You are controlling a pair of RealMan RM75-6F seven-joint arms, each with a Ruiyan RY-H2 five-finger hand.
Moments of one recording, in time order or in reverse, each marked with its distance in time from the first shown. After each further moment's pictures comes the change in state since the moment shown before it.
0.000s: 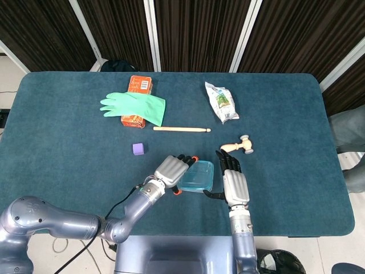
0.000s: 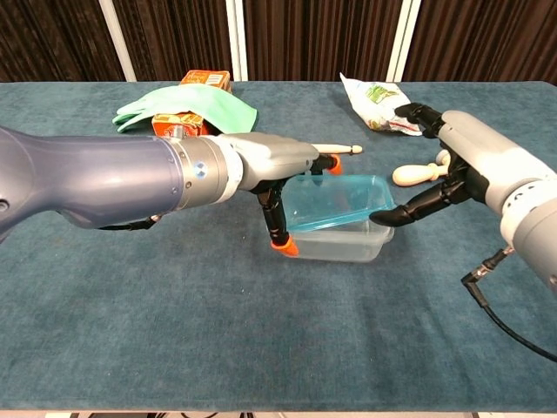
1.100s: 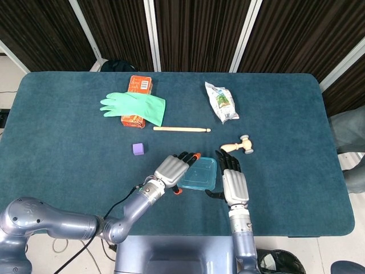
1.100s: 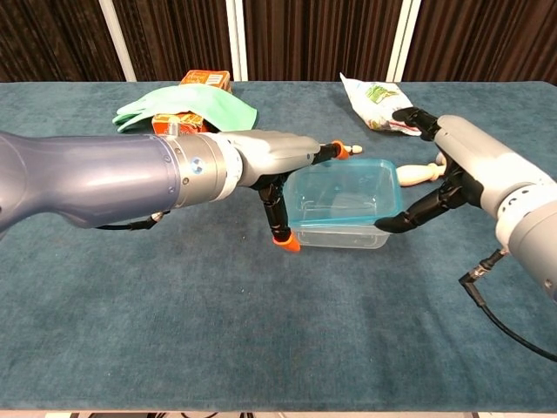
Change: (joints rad) left arm 0.022 -0.002 -0.008 0.006 0.061 0.000 -0.088; right arm 0.017 0.007 -0.024 0.034 -0.024 -0.019 0.034
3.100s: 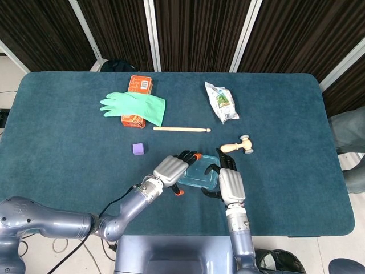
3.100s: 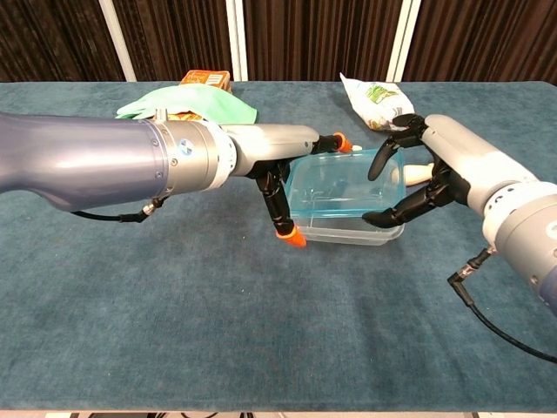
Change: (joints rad) left arm 0.022 0.059 -0.025 -0.038 0.030 -0.051 -0.098; right arm 0.017 -0.005 0.009 0.010 0.020 -0.025 0.014
